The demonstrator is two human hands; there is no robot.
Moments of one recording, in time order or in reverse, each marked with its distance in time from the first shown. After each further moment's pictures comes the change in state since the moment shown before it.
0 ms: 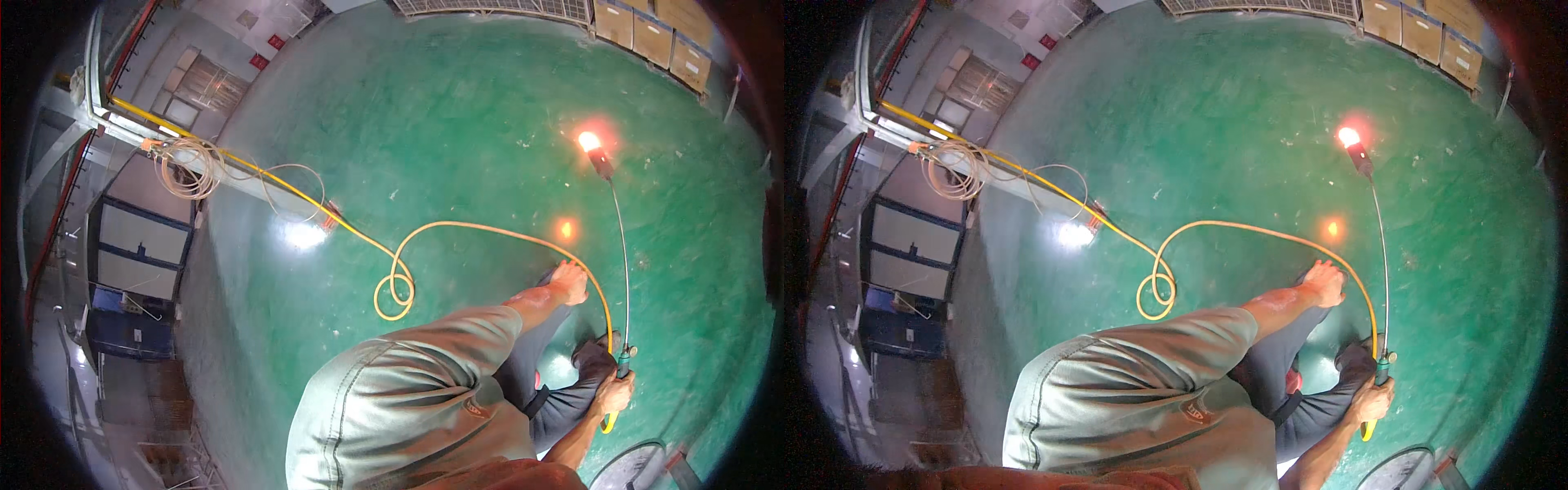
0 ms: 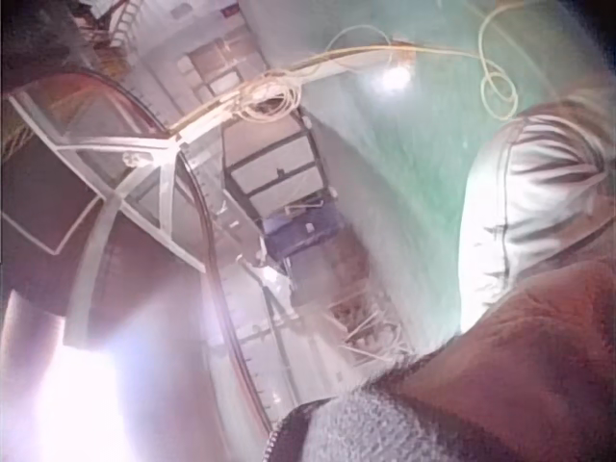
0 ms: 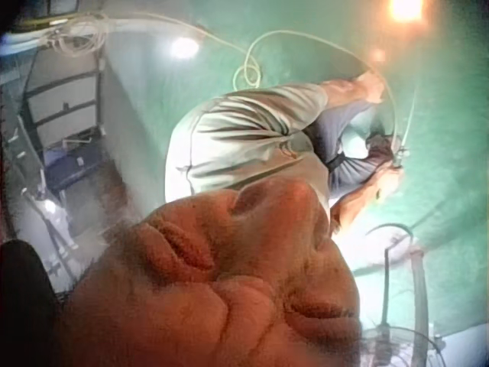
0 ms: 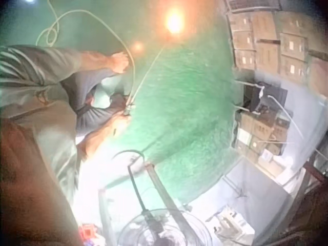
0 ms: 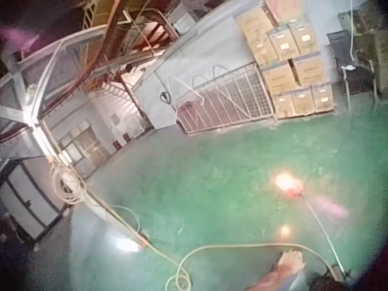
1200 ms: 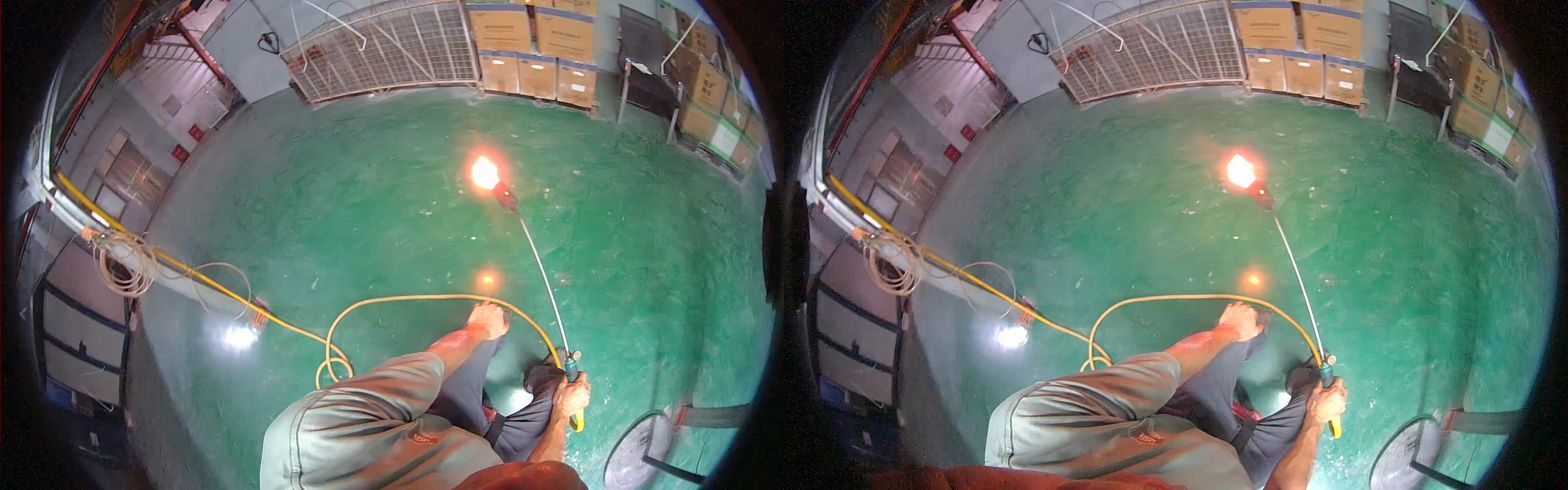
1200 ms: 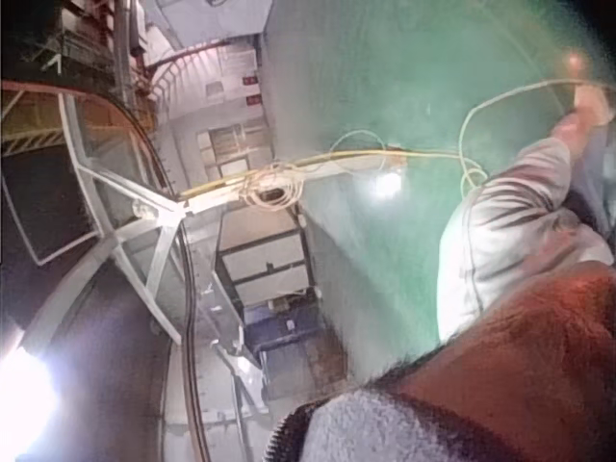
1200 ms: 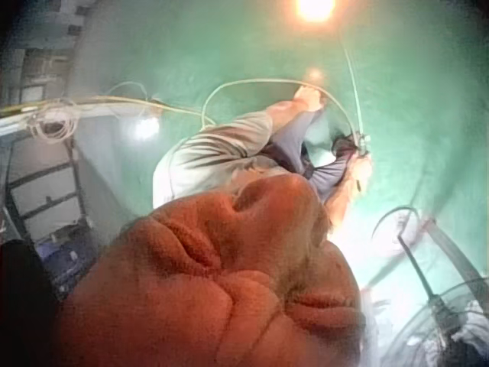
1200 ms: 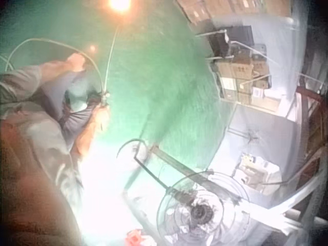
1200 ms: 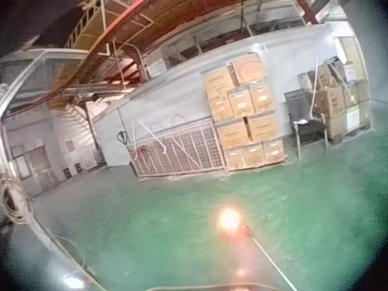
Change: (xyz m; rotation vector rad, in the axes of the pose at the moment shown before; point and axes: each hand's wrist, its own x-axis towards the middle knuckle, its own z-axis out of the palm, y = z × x) left_hand -0.006 0.001 -0.014 0.083 -0.036 0.020; right_hand -0.001 -0.004 0.000 0.120 0.047 0.097
